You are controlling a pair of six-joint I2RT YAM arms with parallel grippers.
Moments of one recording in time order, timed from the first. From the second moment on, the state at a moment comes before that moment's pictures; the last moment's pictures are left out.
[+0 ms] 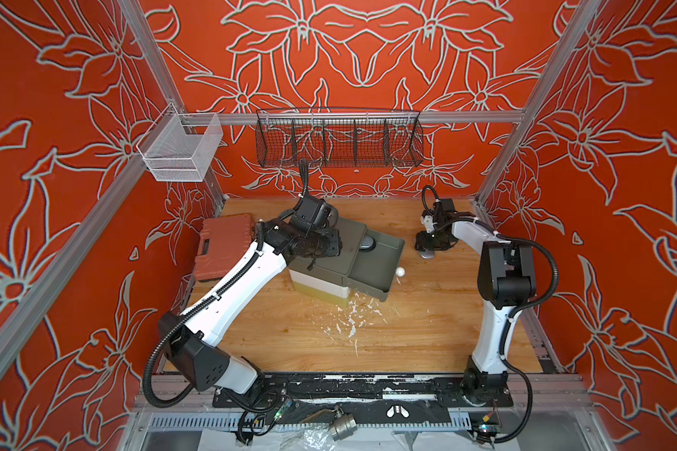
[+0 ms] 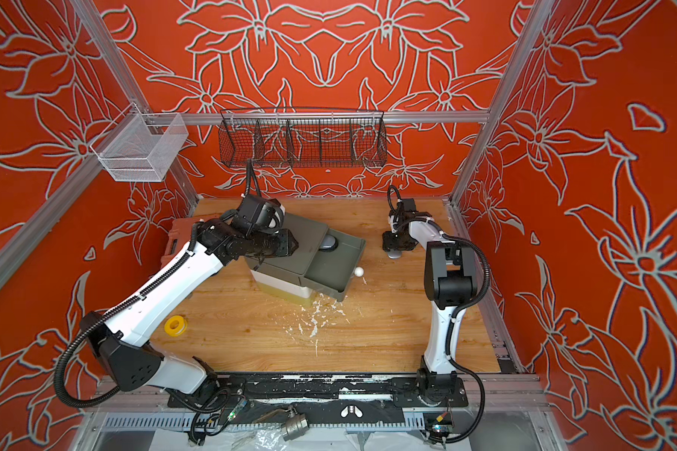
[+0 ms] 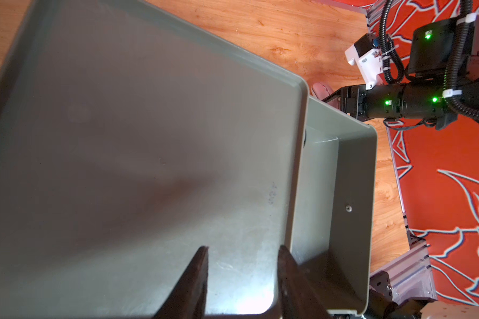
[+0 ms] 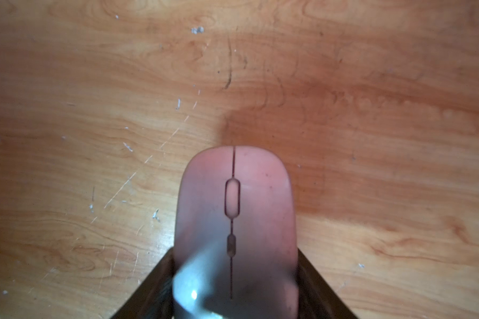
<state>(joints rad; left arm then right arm) -0.54 1.47 1.58 -0.97 0.04 -0.57 0.03 2.07 1.57 -0.73 -0.14 -0.02</state>
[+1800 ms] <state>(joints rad) -0.54 1.21 1.35 -0.88 -0.03 -0.59 0.47 1.52 1.58 -0.94 -0.30 0.29</state>
